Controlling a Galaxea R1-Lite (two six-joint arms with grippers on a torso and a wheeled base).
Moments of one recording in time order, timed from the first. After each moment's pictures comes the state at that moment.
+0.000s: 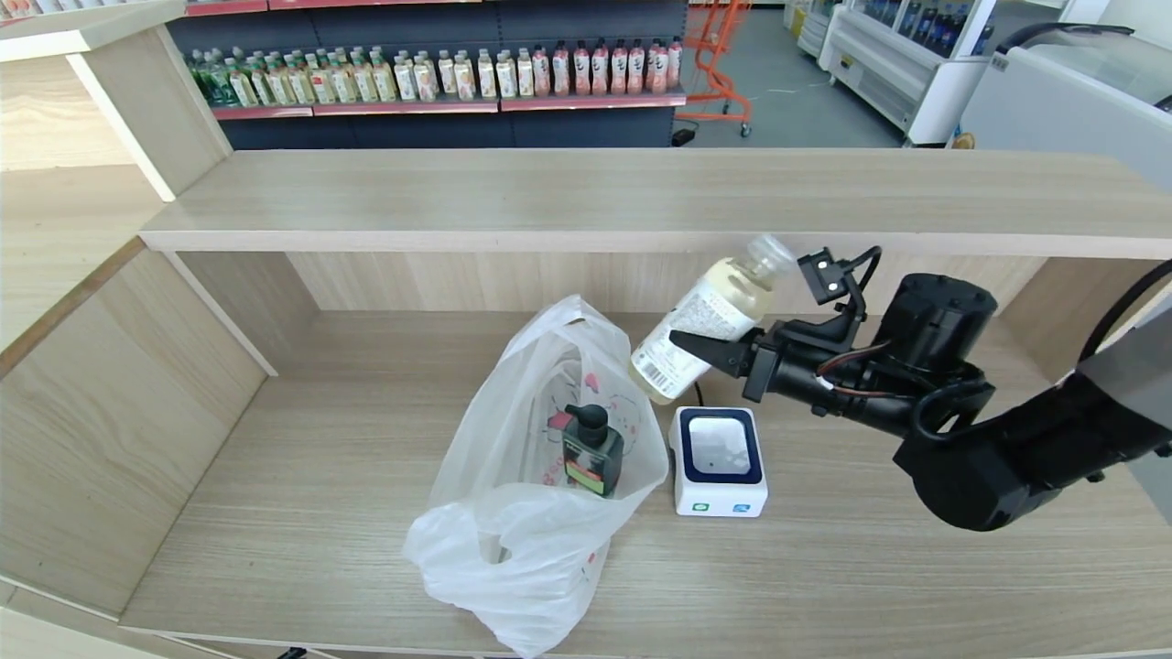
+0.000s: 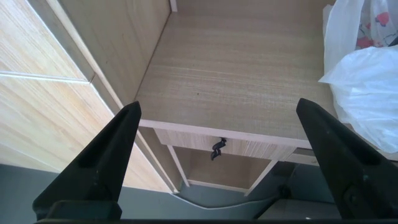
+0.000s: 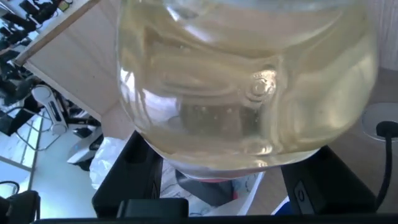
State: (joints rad) left arm 0.00 0.00 0.00 0.05 0.13 0.00; right arm 0.38 2.02 -0.87 -1.27 0.67 0.25
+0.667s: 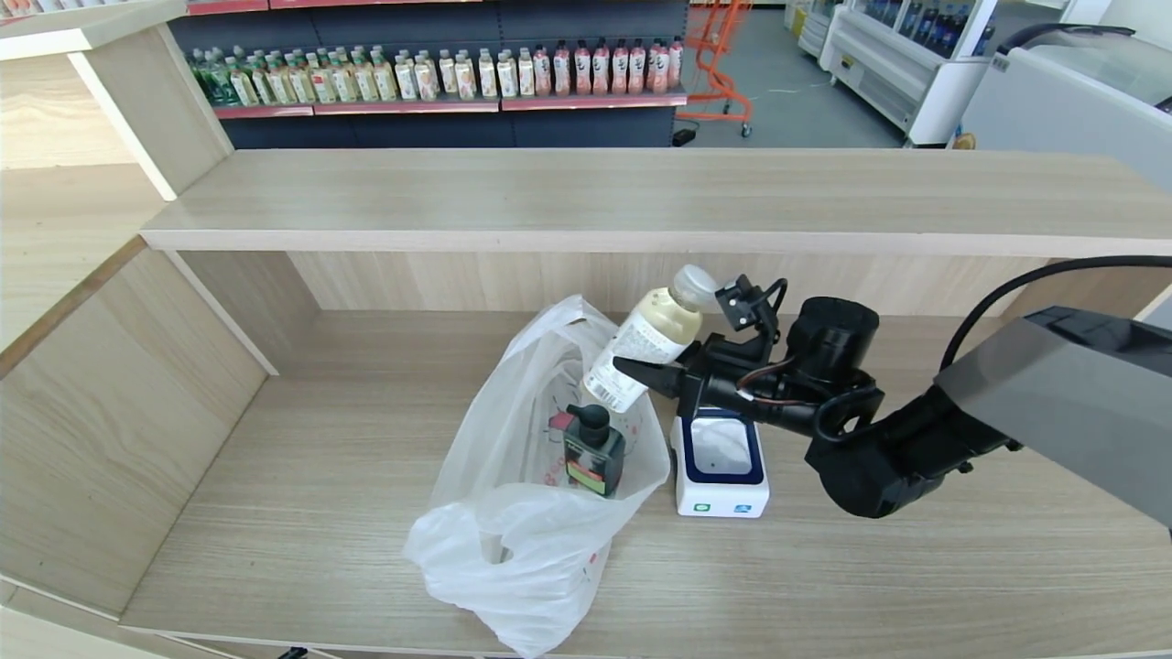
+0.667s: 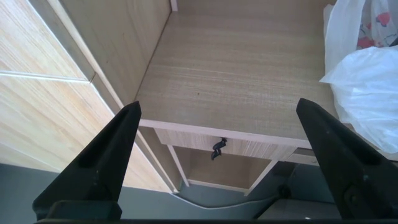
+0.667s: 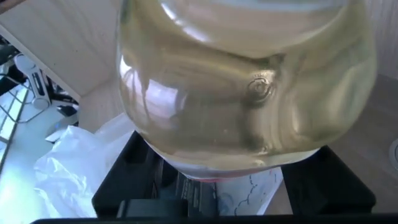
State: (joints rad) left arm 0.00 0.00 0.00 0.05 0.13 0.00; right arm 0.44 2.22 -1.07 -1.26 0.67 0.11
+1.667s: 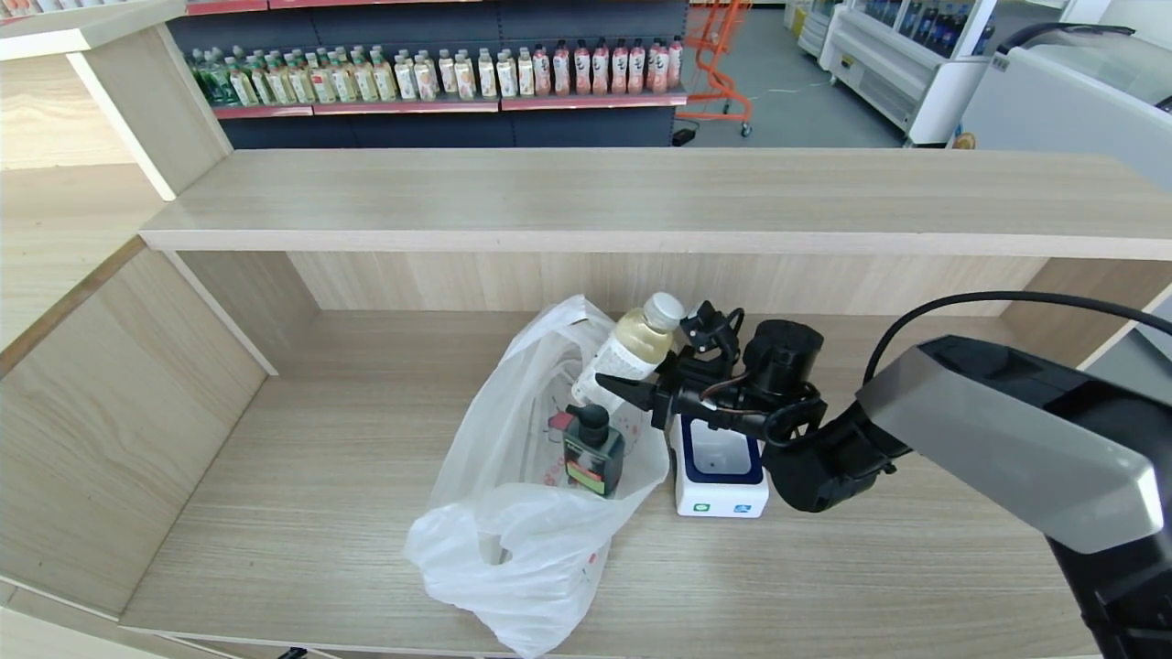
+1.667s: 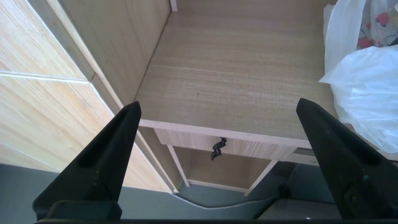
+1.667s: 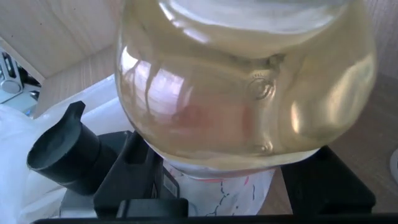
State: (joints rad) left arm 0.00 0.00 0.00 0.05 0.13 0.00; right arm 0.44 2.41 -1.25 -1.27 0.68 0.01
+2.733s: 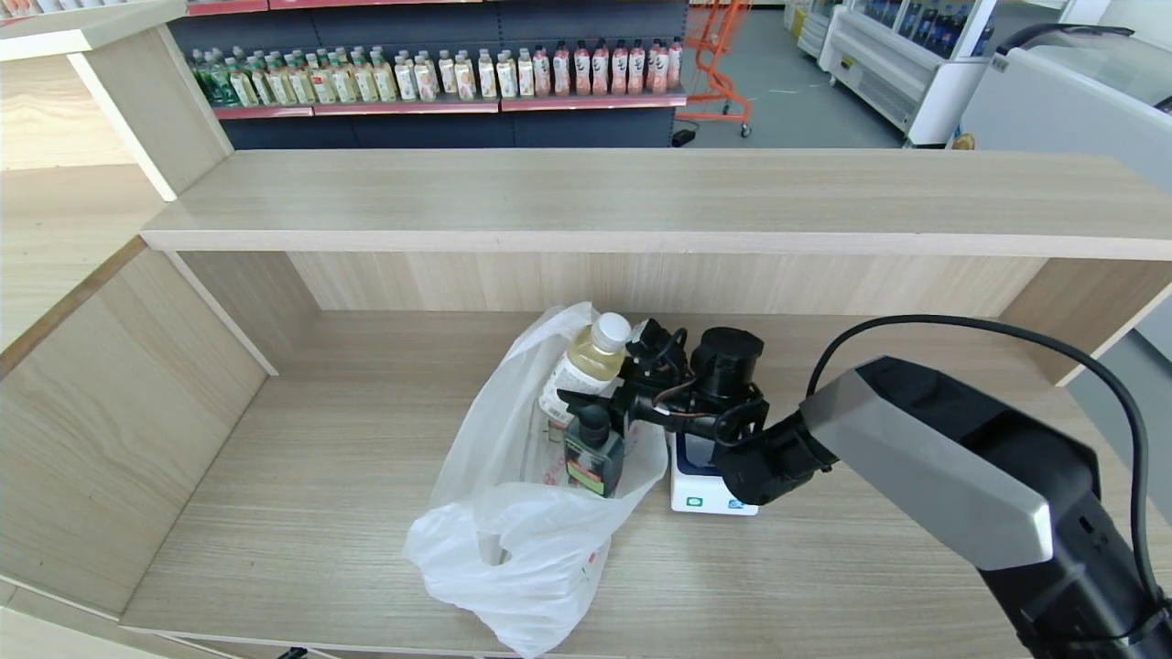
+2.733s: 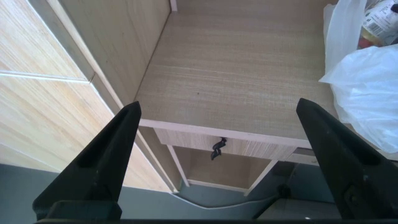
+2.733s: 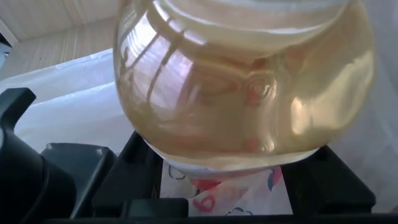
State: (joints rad) left arm 0.00 0.00 0.00 0.05 0.13 0.00; right arm 0.50 2.56 -1.51 -1.13 0.68 -0.19
